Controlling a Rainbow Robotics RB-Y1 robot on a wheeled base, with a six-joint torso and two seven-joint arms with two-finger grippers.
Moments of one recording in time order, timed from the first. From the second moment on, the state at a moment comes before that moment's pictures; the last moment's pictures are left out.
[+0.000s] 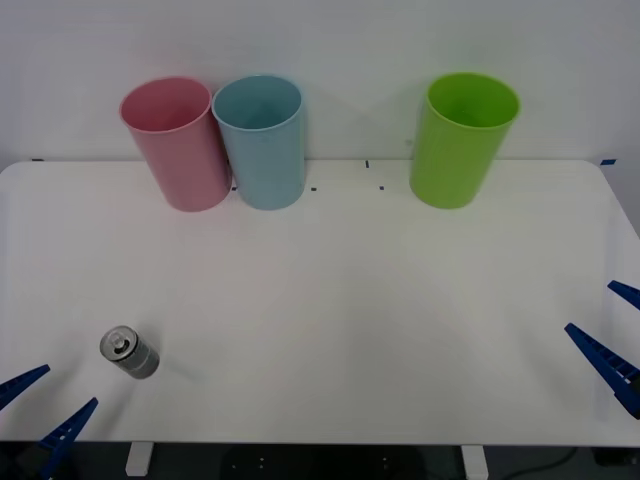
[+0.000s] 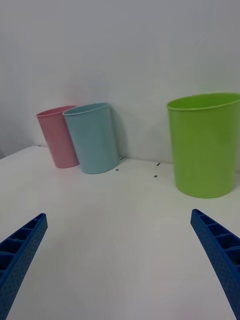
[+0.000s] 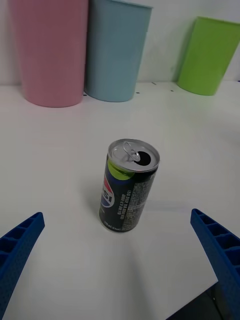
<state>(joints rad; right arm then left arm) 0.35 -0.40 -0.52 -1.66 0.96 -1.22 0.00 0.40 0.39 0.50 -1.38 -1.04 -1.19 -0.21</state>
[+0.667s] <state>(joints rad) 0.35 -0.40 -0.52 -1.66 0.96 -1.22 0.00 0.23 0.38 0.42 -1.16 -1.04 -1.17 -0.43</state>
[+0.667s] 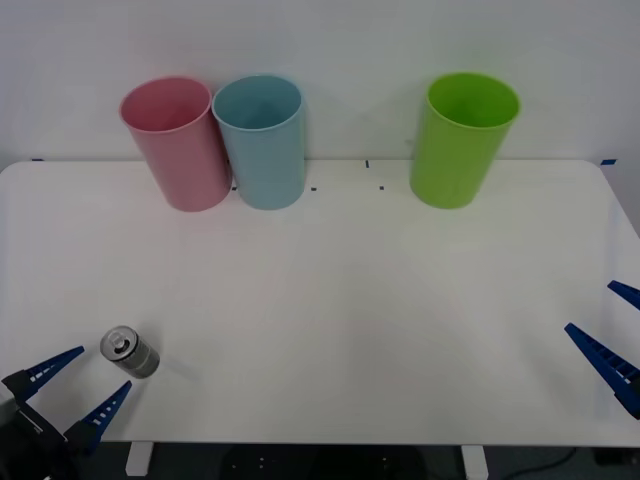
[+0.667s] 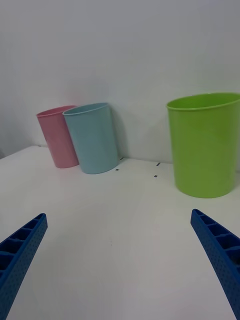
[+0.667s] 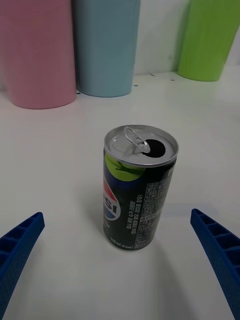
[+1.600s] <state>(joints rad) 0.35 -0.40 -0.52 -1.66 0.96 -1.22 0.00 0.10 0.32 0.35 -1.07 -1.05 -1.12 -0.48</state>
